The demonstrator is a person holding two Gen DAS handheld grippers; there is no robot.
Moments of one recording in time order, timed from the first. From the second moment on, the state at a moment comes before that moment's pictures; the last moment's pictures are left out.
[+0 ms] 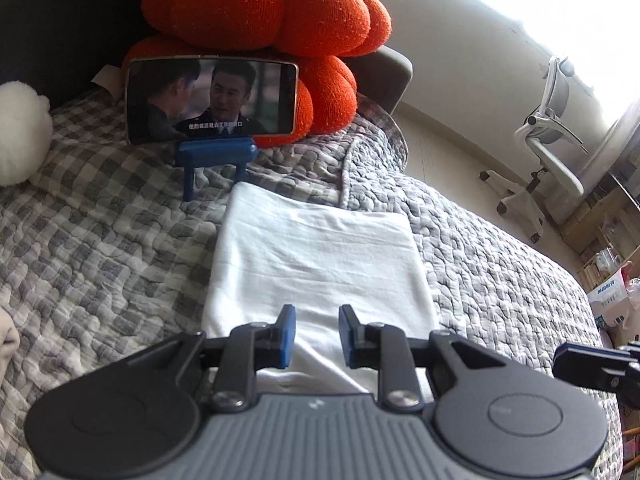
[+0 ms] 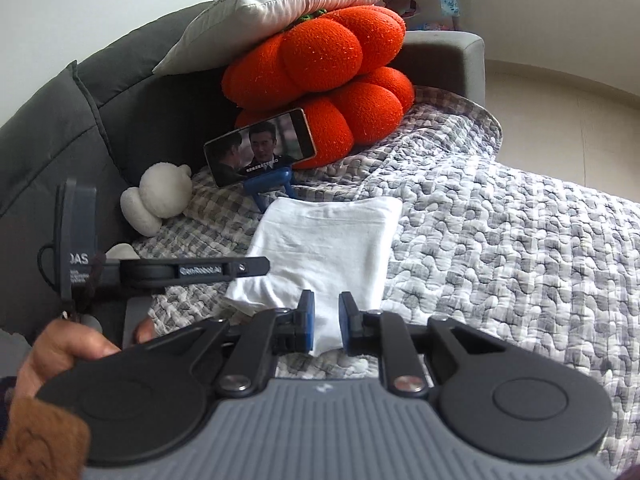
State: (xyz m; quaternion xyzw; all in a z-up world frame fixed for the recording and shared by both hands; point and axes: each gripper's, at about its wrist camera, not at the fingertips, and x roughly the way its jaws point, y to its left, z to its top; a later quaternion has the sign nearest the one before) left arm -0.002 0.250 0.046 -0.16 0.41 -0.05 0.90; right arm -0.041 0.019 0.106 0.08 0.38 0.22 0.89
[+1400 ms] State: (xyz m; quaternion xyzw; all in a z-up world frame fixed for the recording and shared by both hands) left arm 0.015 0.264 0.035 -0.12 0.44 0.00 0.89; right arm 0.036 0.069 0.030 0.04 0.44 0.22 0.87
